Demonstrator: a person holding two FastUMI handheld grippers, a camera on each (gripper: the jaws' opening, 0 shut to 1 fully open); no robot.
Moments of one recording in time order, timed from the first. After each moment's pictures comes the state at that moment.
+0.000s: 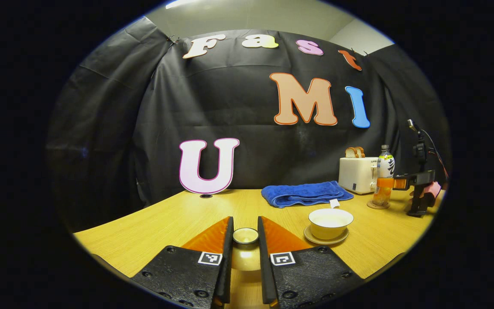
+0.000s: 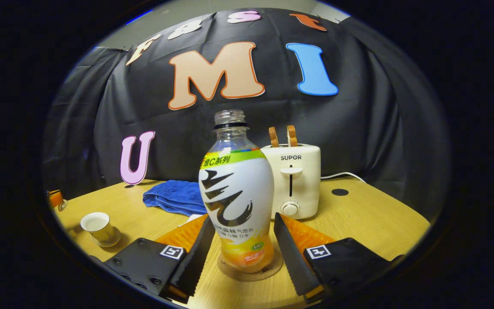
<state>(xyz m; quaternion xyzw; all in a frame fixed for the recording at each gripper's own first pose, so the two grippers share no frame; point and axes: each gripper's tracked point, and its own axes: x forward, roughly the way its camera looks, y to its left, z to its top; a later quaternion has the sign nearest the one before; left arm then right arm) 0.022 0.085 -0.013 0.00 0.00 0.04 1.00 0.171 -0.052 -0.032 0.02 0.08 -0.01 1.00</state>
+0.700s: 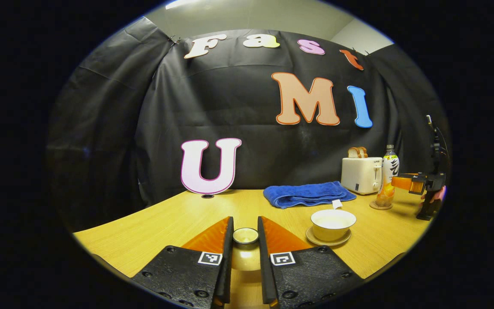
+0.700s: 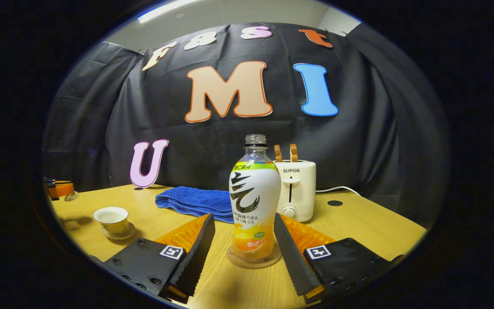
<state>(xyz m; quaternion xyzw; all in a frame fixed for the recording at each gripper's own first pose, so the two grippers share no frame) 0.029 0.080 -0.013 0.00 0.00 0.03 1.00 0.113 -0.043 -0.010 0.00 0.01 0.00 1.00</state>
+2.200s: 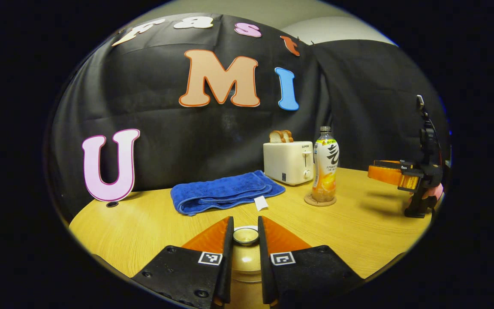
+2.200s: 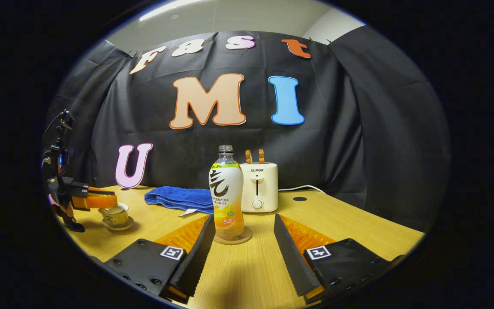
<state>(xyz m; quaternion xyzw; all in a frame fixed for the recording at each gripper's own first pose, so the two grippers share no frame) 0.105 -0.075 -0.028 0.03 0.05 -0.24 0.97 0.035 -0.072 -0.004 -0.01 0.00 -0.09 1.00</state>
